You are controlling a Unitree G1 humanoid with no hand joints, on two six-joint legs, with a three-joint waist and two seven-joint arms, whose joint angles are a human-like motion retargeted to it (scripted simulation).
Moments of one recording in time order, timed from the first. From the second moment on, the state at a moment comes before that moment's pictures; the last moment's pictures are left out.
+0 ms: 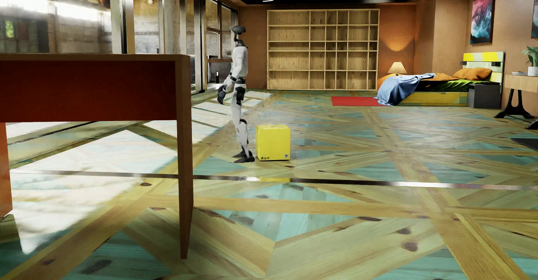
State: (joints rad) body 0.13 0.14 0.03 0.05 0.00 -0.03 0.14 -0.09 0.12 0.15 0.04 -0.10 -0.16 -0.11 0.03 0.36 -0.33 -0.01 0.09 -0.40 0.35 1.02 1.14 0.24 -0.15 -0.16 -0.15 -0.14 0.14
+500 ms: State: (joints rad) body 0.18 0.21 0.04 0.06 -0.01 -0.04 0.09 -0.08 0.00 0.15 0.01 -0.02 -0.01 -0.17 0.00 0.35 -0.23 -0.02 0.09 -0.35 0.27 1.11 1.18 0.22 -0.15 -0.12 -0.12 -0.13 0.16
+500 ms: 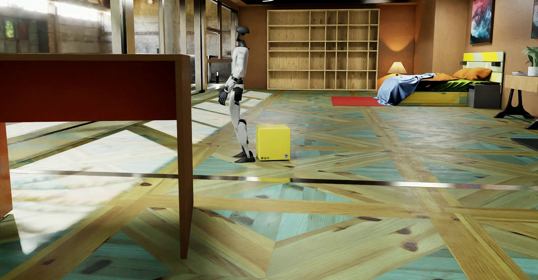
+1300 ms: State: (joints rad) body -0.46 -0.48 0.02 0.13 -0.06 -0.03 0.00 -0.02 0.43 0.84 0.78 -0.54 -0.49 -0.25 -0.16 0.44 -0.31 -0.05 0.12 -0.84 0.63 0.77 0.91 0.31 -0.18 -0.15 -0.14 -0.20 0.12
